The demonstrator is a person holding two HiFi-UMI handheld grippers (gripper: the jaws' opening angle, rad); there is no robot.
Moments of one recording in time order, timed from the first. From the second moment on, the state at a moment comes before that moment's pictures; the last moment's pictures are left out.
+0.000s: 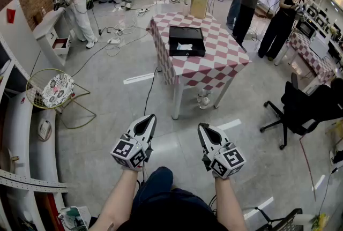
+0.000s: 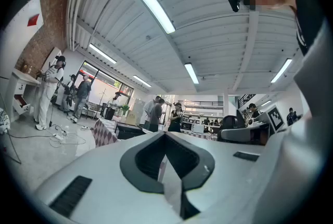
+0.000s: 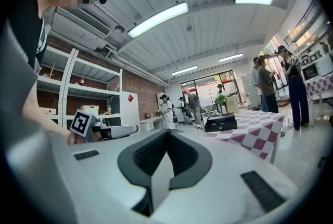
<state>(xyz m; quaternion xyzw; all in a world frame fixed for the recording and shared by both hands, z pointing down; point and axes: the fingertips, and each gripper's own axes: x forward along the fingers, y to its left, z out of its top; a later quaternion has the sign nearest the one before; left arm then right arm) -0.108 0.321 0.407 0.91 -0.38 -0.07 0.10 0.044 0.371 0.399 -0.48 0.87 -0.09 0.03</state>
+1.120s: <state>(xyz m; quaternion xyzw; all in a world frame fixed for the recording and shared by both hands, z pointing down) -0.084 0.151 0.406 0.93 -0.35 -0.06 0.09 0.052 0.205 0.401 -0.51 0.85 -0.08 0.03</state>
